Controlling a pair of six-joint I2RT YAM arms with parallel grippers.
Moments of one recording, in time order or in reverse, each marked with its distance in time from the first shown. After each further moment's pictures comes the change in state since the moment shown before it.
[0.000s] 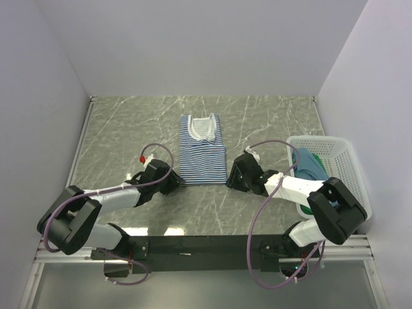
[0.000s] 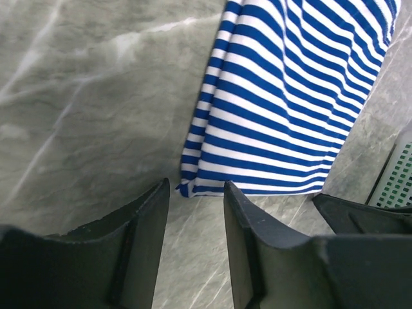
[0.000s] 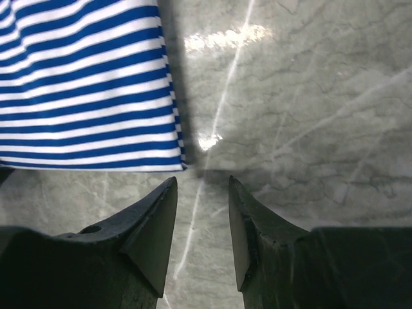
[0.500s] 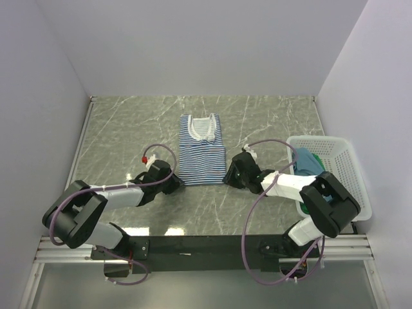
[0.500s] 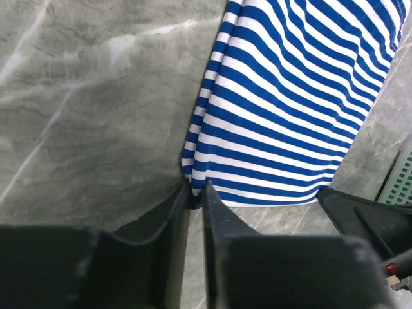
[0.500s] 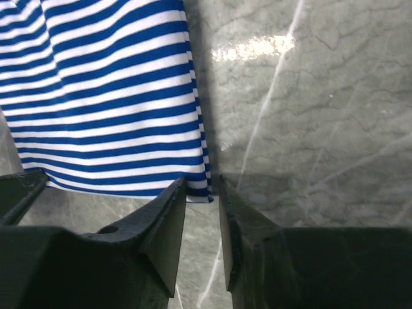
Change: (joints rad) left arm -0.029 0.066 0.007 0.063 -0.032 -0.024; right arm 0.000 0.072 0.005 0.130 -0.011 0.035
